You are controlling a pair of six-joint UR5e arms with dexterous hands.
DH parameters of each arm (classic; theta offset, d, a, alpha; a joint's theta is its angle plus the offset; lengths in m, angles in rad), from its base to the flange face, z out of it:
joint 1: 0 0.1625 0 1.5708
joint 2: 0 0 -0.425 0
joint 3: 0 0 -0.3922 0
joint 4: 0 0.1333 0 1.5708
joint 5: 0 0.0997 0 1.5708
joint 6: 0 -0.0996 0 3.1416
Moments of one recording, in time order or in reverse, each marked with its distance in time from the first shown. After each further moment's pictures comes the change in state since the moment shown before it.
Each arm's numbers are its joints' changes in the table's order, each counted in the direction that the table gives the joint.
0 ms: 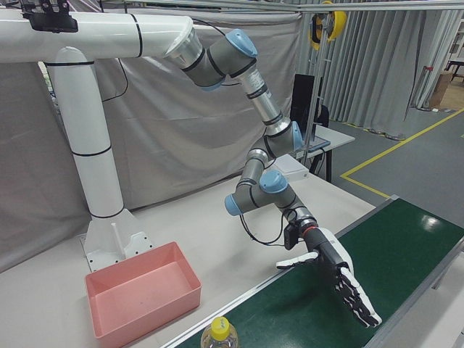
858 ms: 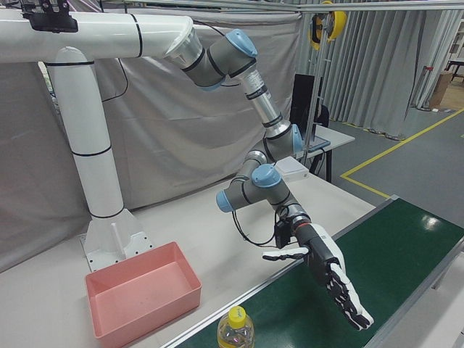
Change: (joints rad) left arm 0.003 -0.065 -0.033 0.012 0.000 -0.034; right arm 0.000 0.000 0.000 0.000 0.001 0.000
